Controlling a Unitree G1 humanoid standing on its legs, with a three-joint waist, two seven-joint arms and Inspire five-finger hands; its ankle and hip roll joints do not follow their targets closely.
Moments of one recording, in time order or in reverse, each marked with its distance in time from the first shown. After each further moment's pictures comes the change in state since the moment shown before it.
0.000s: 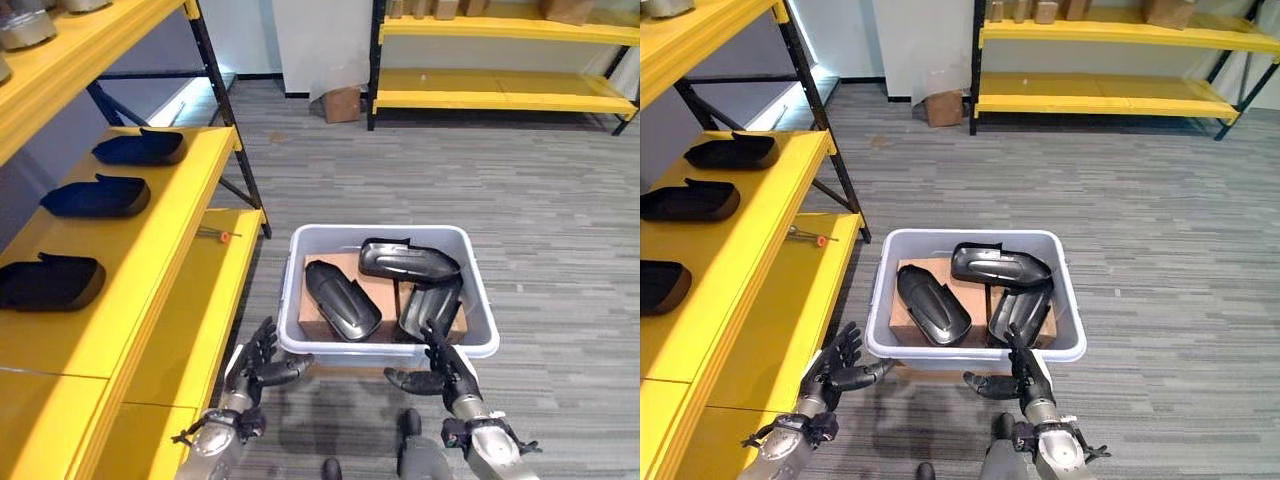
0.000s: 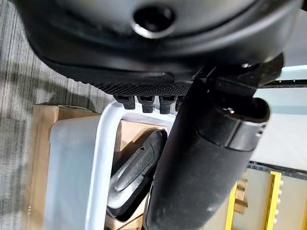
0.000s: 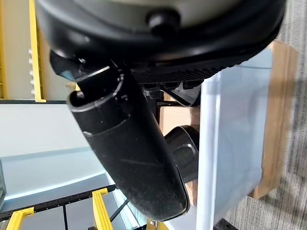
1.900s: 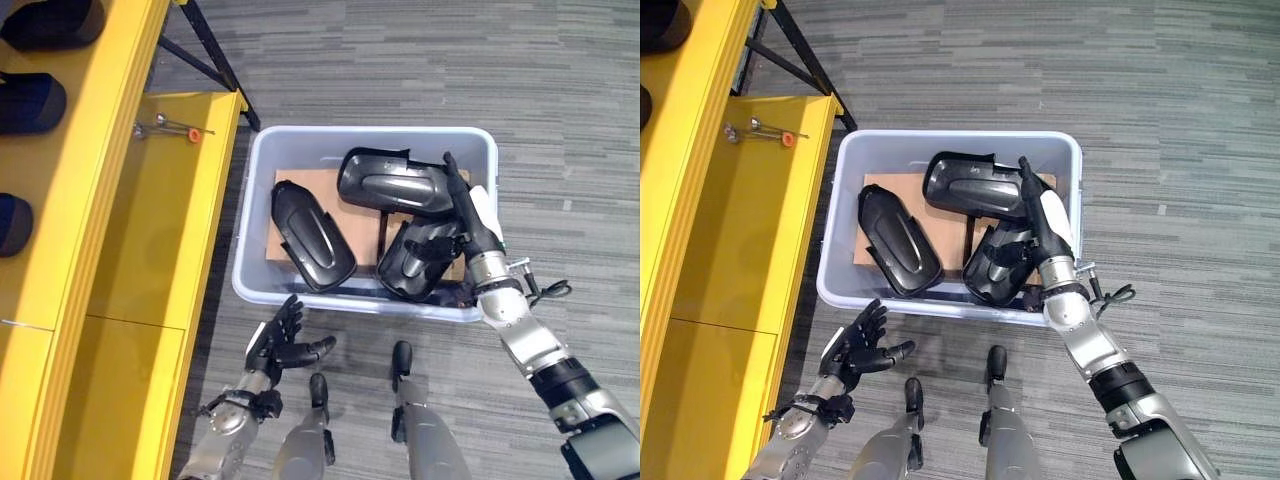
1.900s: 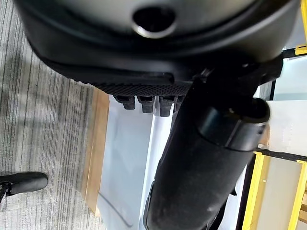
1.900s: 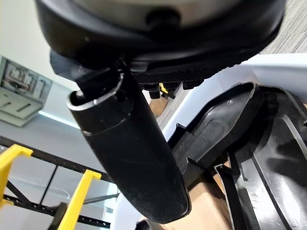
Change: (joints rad) left arm -0.096 -0.029 -0.035 -0.033 -0.004 -0.025 -0.072; right arm -0.748 -0.259 0.104 0.139 -0.336 0.017 -0.183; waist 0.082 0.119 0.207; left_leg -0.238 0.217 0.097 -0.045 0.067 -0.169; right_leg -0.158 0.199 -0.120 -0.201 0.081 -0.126
